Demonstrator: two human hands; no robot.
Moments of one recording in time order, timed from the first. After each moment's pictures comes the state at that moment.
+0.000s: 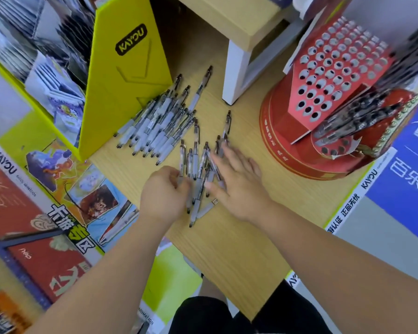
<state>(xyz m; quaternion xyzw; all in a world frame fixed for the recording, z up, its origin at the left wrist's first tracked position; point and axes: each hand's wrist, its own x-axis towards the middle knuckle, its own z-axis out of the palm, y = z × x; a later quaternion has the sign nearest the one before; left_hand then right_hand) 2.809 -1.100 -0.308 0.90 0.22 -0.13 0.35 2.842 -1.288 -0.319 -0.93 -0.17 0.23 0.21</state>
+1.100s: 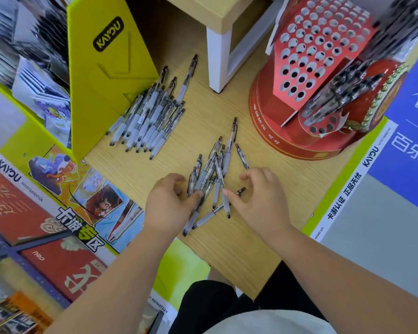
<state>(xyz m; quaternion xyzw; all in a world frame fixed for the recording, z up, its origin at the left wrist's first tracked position) 2.775 -1.114 -0.313 0.91 0.17 -0.14 0.34 2.778 -1.324 -0.317 -0.95 0.02 0.07 0.31</state>
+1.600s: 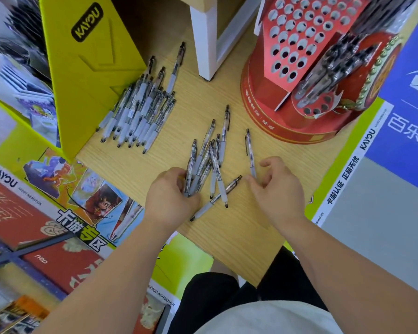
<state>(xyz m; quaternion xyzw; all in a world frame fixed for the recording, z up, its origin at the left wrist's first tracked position) 2.776 -1.115 -0.318 0.92 0.09 -0.17 0.32 2.769 -1.346 -0.319 -0.93 0.17 0.09 0.32</state>
